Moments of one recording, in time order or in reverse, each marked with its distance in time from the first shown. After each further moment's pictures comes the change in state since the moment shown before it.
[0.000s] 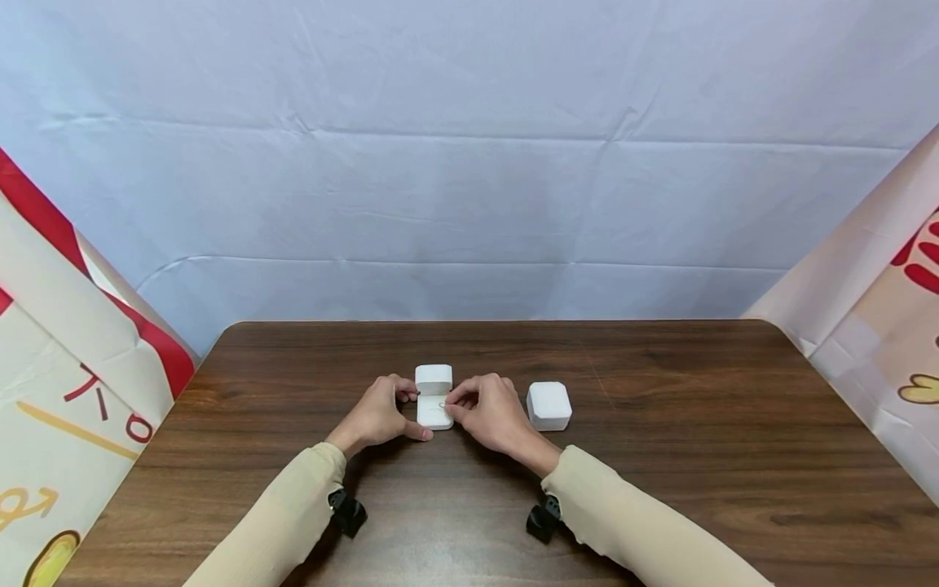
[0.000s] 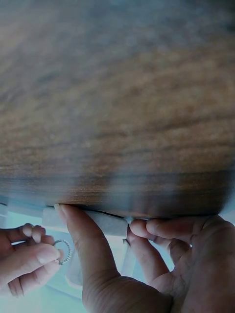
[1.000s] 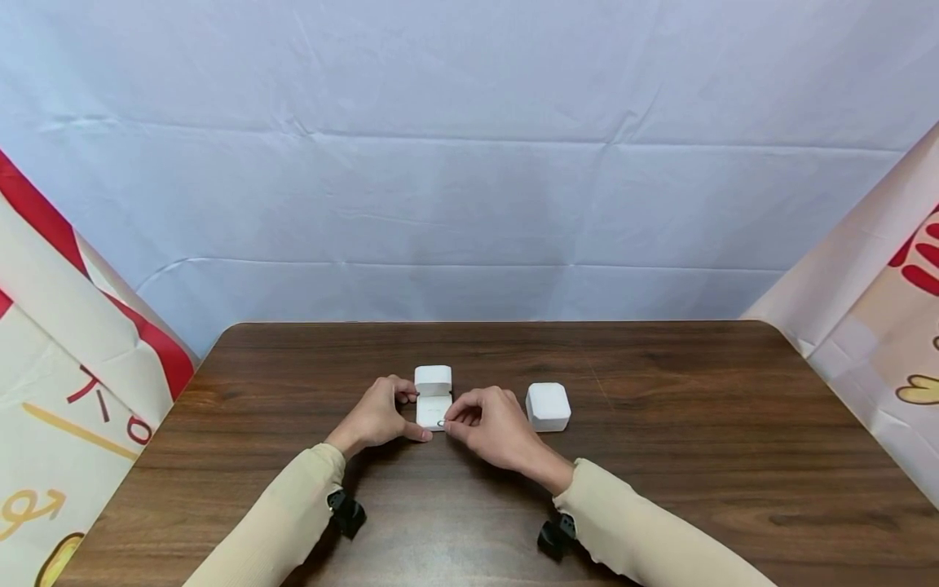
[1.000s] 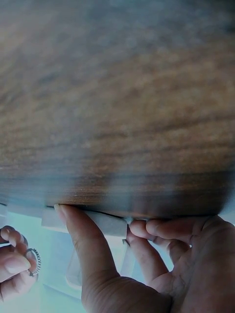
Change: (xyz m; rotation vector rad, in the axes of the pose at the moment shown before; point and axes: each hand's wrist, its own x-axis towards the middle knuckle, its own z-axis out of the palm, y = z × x) left_hand -0.001 0.002 -0.001 0.003 -0.001 0.001; right_hand -0.019 -0.008 -0.008 0.060 -0.078 -0.037
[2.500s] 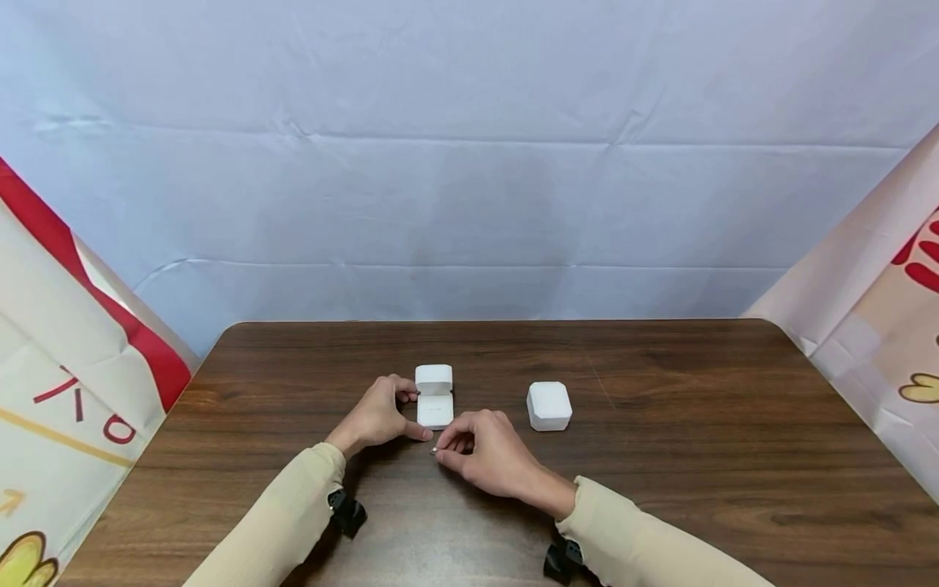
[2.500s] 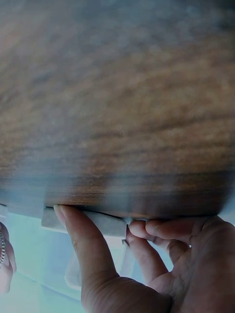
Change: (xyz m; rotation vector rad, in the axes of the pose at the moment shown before) left_hand 0.002 -0.003 0.000 0.004 -0.003 0.027; right_hand -0.019 -0.007 0.012 0.009 -0.093 -0.073
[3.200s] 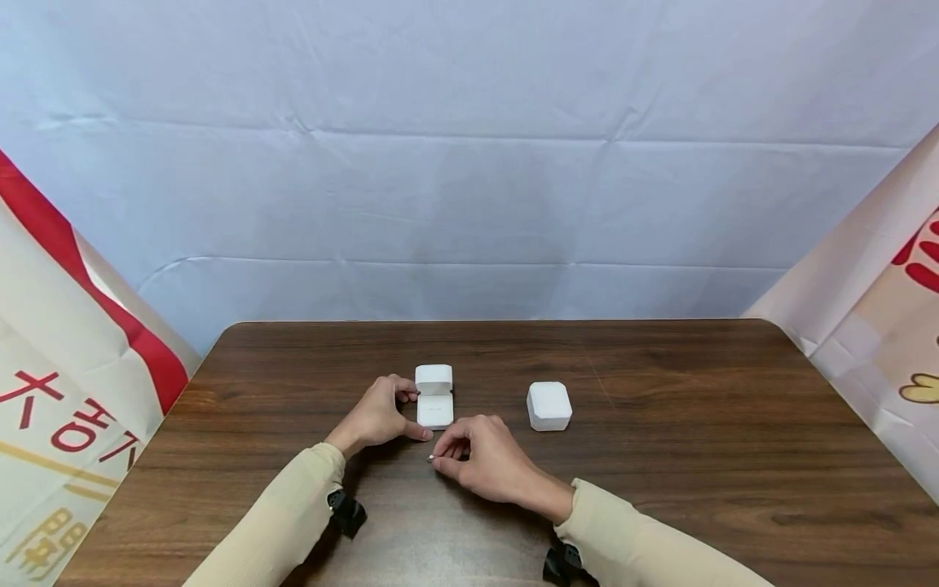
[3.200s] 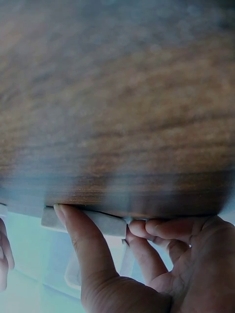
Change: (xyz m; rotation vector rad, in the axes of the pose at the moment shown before) left_hand 0.000 0.000 0.000 0.006 0.000 0.012; right_hand -0.001 -0.002 0.004 0.003 -0.044 0.007
